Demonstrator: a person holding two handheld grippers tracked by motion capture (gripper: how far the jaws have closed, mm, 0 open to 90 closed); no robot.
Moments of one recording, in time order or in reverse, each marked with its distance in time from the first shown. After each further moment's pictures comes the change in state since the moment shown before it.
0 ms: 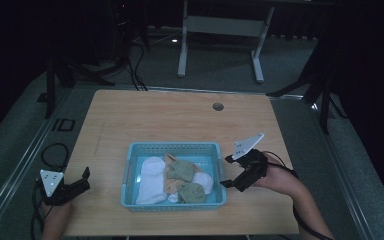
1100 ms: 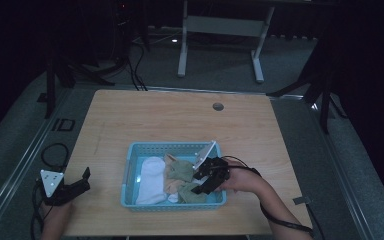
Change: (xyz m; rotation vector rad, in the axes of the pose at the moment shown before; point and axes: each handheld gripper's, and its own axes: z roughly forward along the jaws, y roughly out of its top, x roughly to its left) left arm 0.000 0.000 -0.001 -0.002 -0.011 0.008; right arm 0.010 0.037 0.100 0.169 0.150 -0.046
